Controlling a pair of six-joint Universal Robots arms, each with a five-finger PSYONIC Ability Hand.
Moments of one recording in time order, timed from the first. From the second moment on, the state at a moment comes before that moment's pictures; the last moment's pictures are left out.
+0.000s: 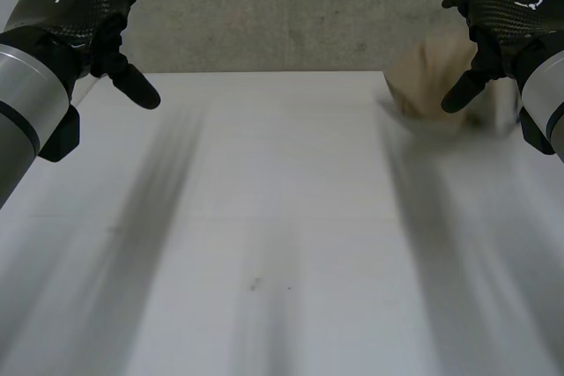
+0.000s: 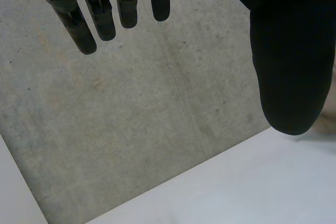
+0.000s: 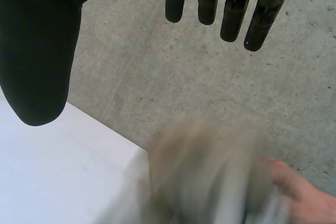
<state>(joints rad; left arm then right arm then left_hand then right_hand) 4.26 -1.59 -1.34 2.99 -1.67 3.24 1.94 -1.46 1.30 0.14 1.62 2.96 0.18 0.20 0.21 0.21 0.05 0.18 0.22 0.21 0.23 0.05</state>
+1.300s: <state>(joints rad) 4.26 -1.59 -1.36 3.02 -1.67 3.24 1.94 -1.46 1.33 0.13 1.59 2.96 0.18 0.20 0.21 0.21 0.05 0.18 0.22 0.21 0.23 0.05</state>
